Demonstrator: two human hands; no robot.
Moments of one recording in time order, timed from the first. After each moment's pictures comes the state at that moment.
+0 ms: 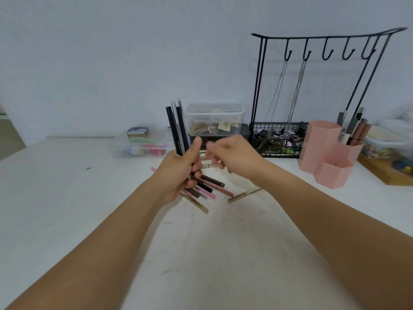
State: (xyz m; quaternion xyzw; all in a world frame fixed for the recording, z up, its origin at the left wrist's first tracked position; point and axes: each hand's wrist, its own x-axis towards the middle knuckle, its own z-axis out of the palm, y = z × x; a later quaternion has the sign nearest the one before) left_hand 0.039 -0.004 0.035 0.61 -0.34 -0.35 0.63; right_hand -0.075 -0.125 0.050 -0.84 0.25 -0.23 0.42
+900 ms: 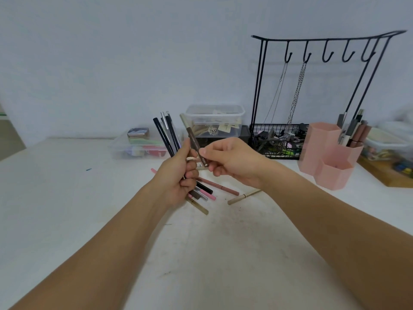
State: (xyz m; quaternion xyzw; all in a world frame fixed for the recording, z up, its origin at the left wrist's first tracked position) left_hand 0.041 -0.010 0.032 0.51 -0.18 -0.44 0.71; right_hand -0.078 -0.113 0.058 -0.74 0.19 -0.18 0.61
